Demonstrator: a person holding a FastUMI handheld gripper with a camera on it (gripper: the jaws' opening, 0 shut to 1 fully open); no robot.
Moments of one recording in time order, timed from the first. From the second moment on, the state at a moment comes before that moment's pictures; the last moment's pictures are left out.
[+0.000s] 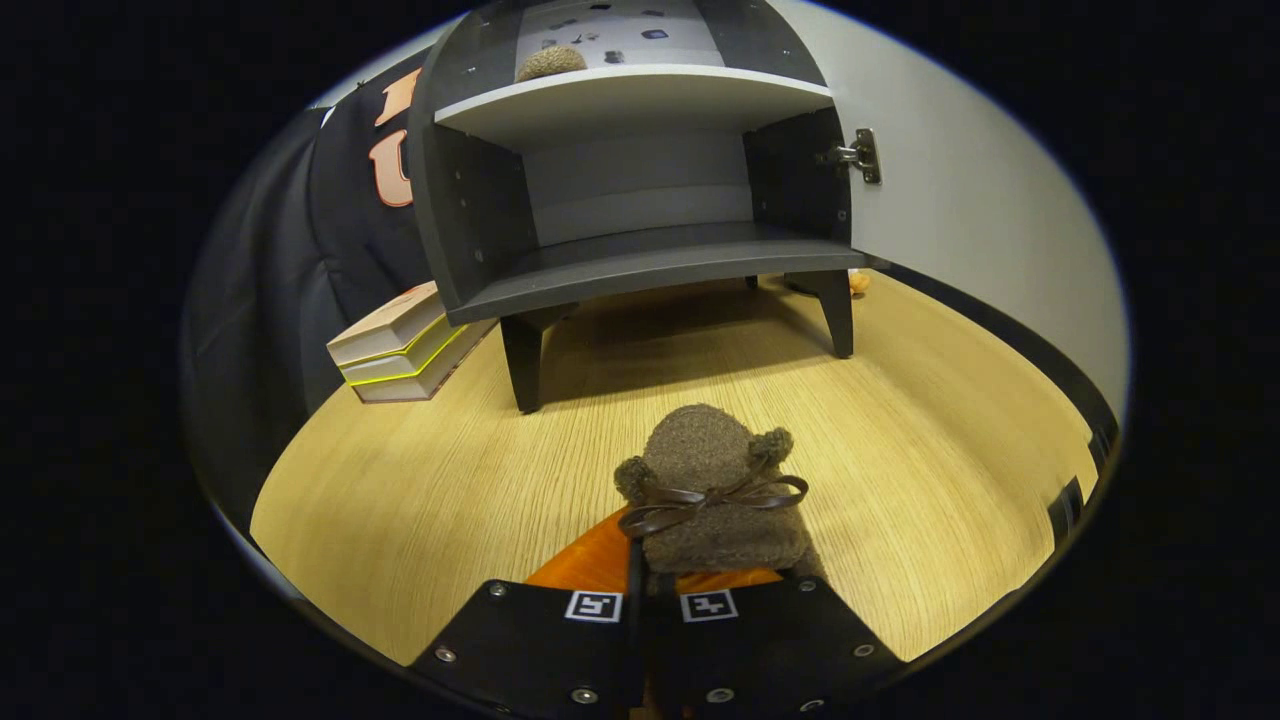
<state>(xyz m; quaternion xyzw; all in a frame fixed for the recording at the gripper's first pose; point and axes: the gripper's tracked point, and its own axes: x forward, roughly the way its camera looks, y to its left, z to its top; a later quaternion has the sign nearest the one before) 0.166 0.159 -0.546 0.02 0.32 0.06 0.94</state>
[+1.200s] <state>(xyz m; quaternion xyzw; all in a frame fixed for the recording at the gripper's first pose) 0.193 0.131 -0.241 0.04 0.20 0.08 0.98</state>
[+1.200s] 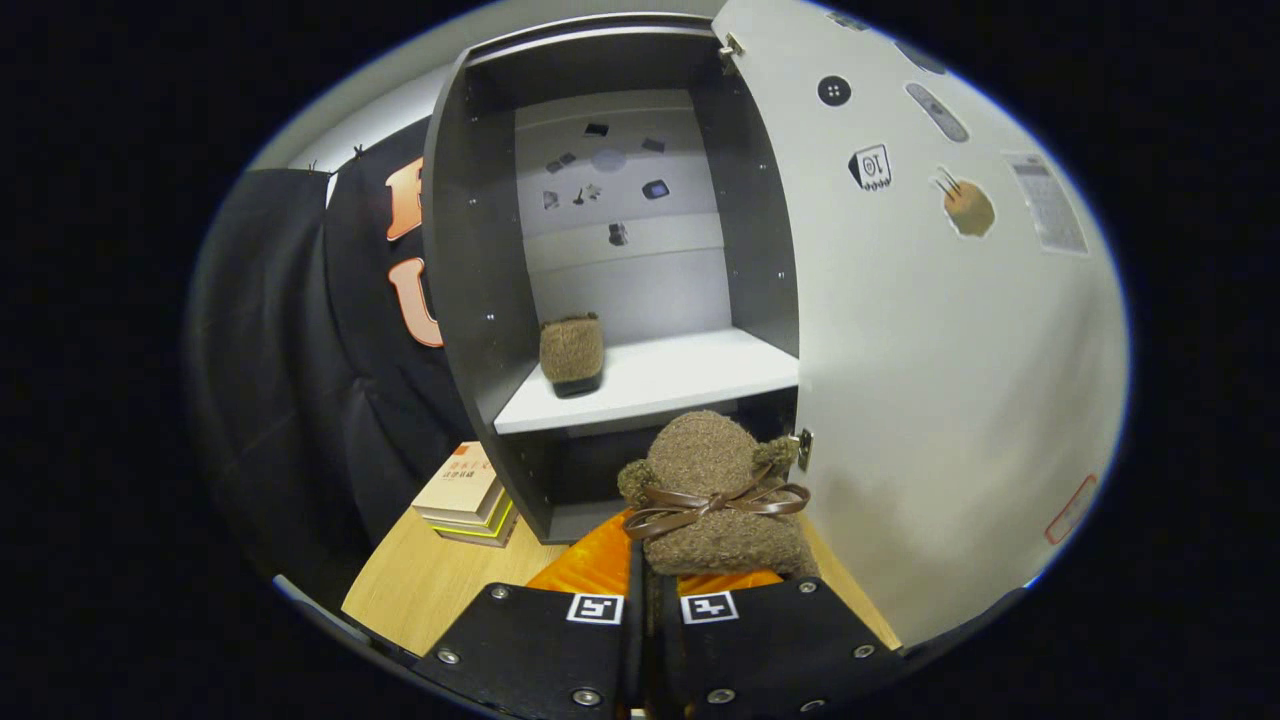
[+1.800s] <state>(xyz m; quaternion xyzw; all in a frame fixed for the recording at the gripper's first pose) 0.286 0.137 -0.204 0.01 0.18 0.12 0.98</state>
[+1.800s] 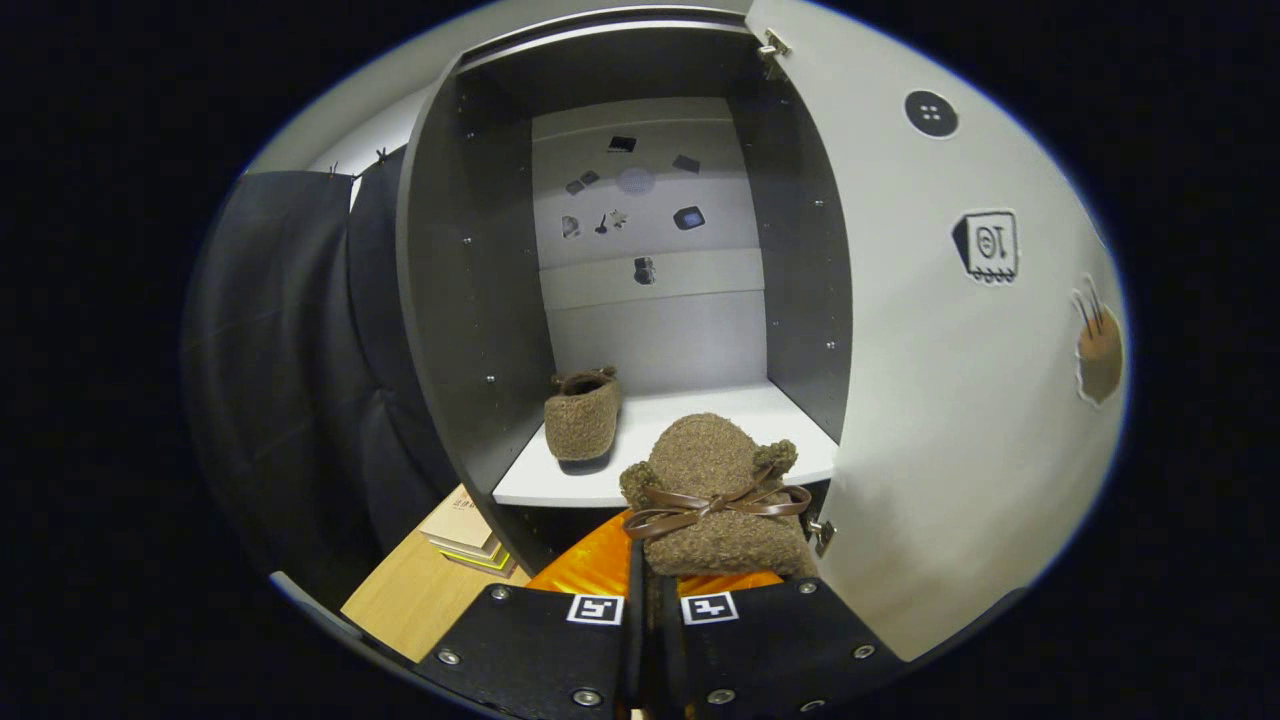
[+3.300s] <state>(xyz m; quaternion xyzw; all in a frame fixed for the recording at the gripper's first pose) 0.534 0.170 -0.258 -0.02 0.24 0.08 0.97</state>
